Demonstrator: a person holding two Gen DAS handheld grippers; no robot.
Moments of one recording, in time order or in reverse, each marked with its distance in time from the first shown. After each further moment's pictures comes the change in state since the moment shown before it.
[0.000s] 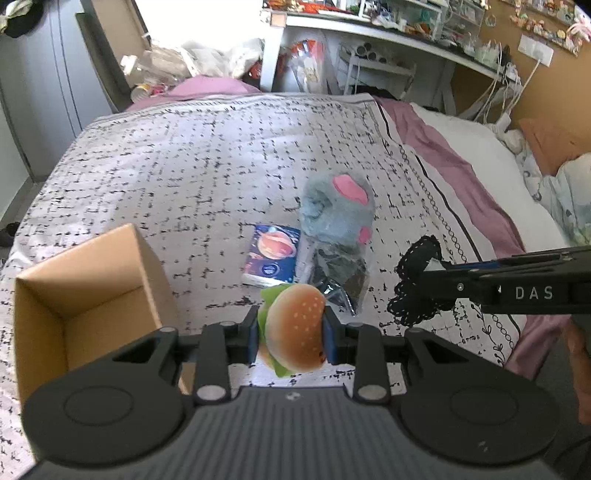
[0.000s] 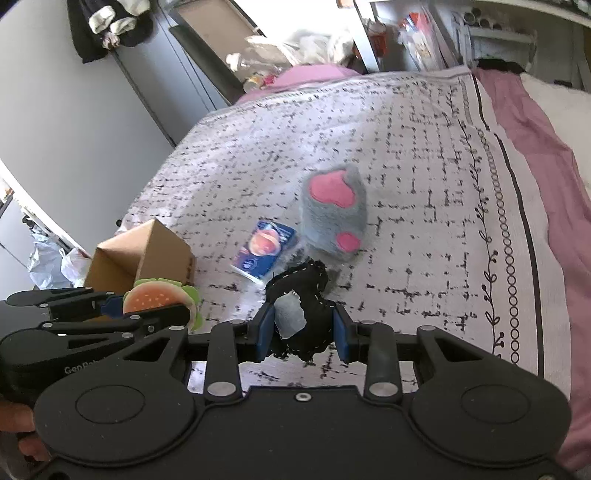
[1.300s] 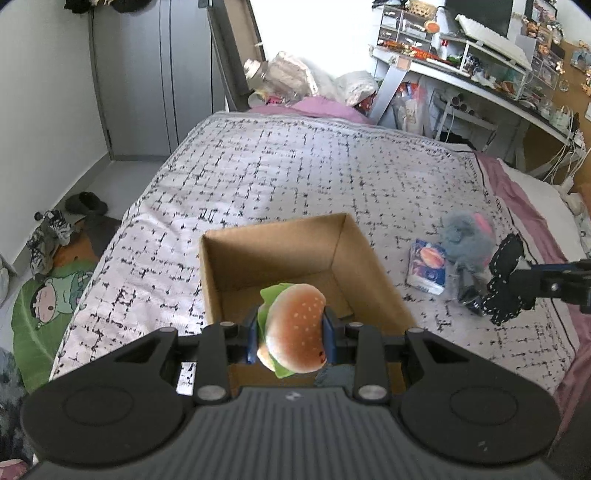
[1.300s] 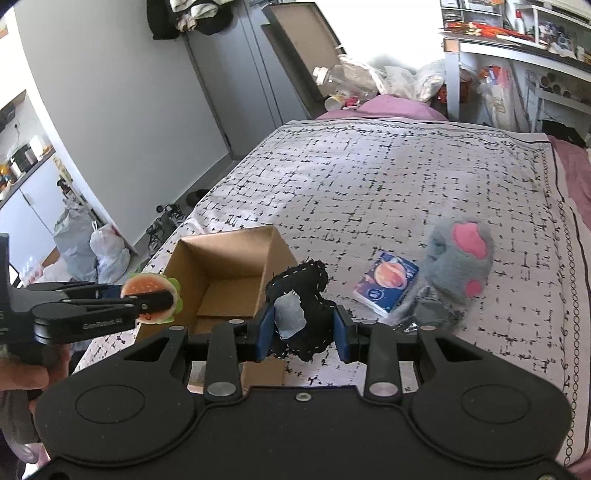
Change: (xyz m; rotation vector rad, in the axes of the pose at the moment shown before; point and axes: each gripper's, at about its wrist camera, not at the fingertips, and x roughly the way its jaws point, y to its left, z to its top) left arm -0.059 0.148 -0.044 -0.181 -0.083 0.152; right arm 0.005 0.127 0.002 -0.191 -0.047 0.058
